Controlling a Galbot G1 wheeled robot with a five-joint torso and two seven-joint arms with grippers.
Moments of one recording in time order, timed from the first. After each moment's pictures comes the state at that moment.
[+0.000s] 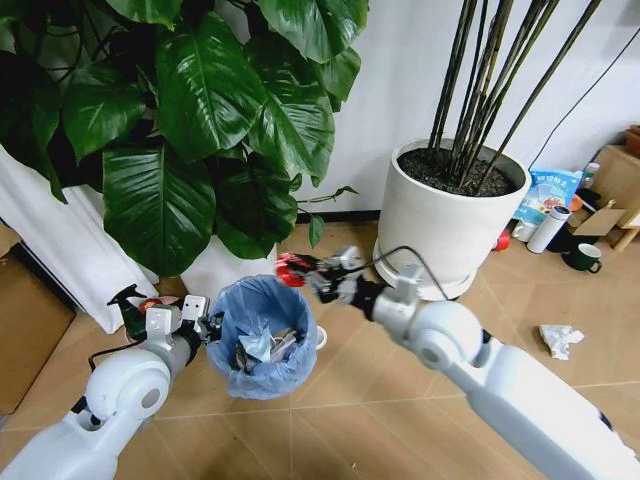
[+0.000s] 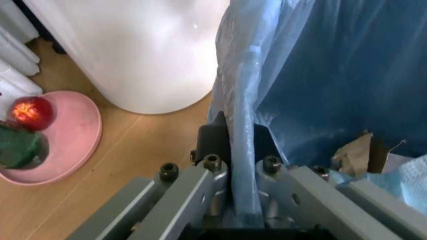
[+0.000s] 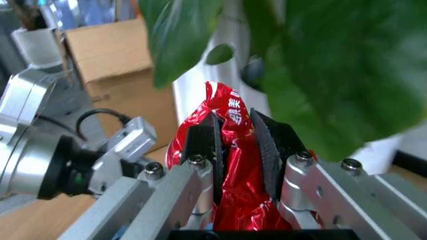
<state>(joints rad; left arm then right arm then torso) 1.23 -0.84 -0.35 -2.11 -0.91 0.71 -0.40 -0.65 0.95 -0.26 2.00 0.81 -0.30 -0.12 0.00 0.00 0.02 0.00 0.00</state>
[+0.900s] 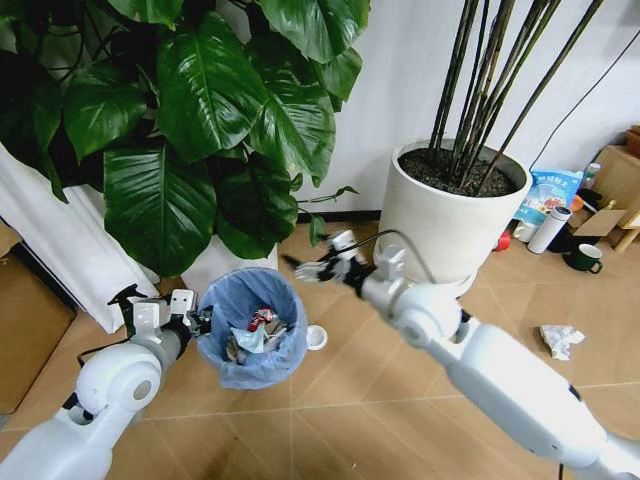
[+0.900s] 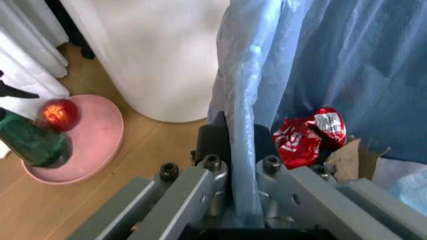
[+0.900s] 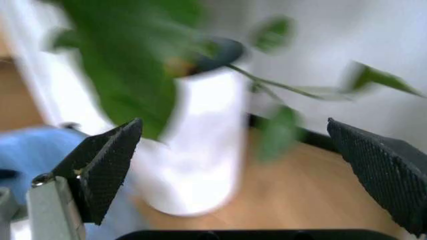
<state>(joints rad) 1.24 -0.85 -0.43 -2.11 -0.92 0.71 -0.41 -0.74 0.95 -0.02 1.87 0.74 -0.35 0.01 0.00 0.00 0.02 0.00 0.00</state>
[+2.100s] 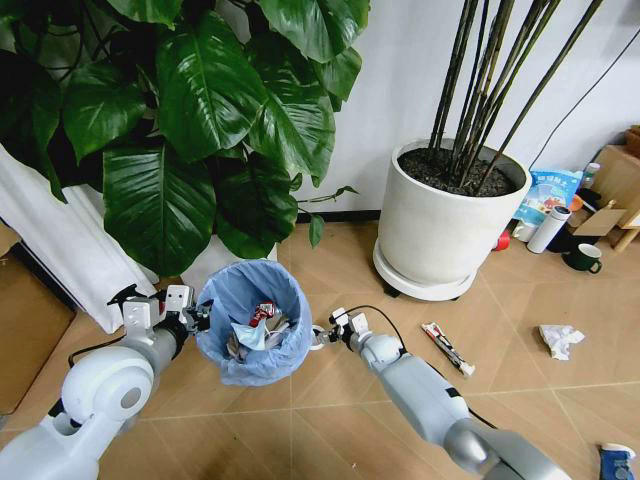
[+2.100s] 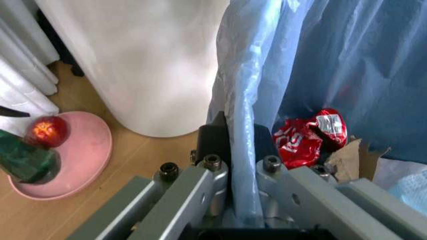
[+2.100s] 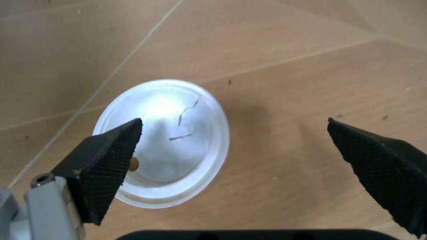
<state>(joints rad) 1.26 -0.83 -0.45 -2.18 -0.96 0.68 -0.43 -0.61 1.48 -0.07 0.68 0.23 -0.11 -0.21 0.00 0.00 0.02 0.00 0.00</state>
